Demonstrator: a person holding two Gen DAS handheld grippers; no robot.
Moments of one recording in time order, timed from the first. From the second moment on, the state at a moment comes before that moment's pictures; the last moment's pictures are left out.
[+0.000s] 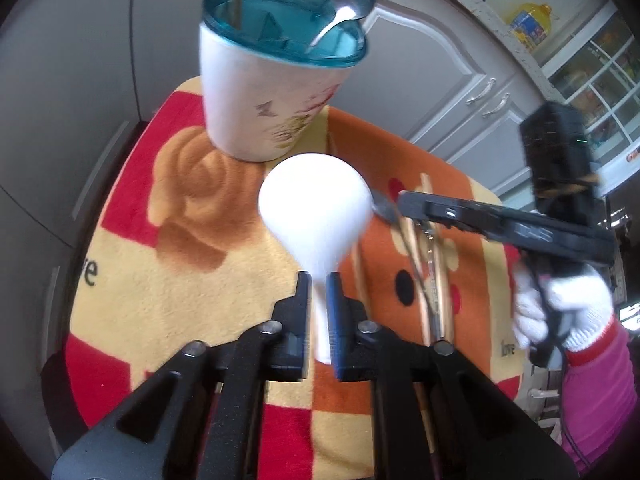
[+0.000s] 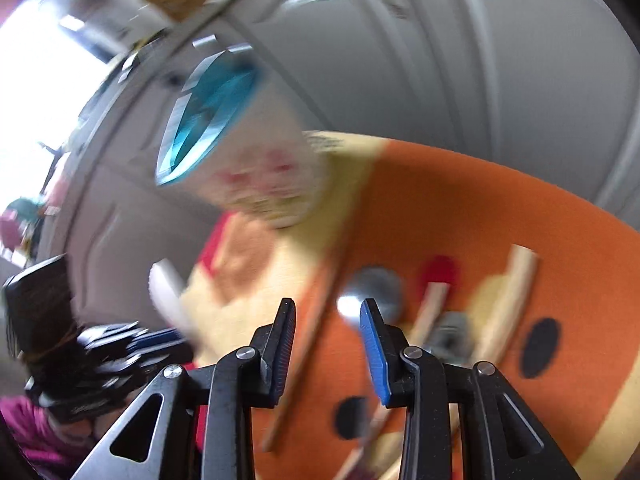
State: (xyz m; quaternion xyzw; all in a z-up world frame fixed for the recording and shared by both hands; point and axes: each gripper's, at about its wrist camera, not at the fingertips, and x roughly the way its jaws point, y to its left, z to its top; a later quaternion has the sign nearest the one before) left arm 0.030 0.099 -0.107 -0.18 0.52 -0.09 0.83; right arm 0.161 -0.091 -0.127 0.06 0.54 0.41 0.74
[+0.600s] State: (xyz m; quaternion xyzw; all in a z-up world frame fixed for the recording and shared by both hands) left arm 0.043 0.108 -0.141 -0.22 0.55 -0.06 0.80; right arm 0.153 -0.079 -0.162 -0.08 0.54 0.31 0.78
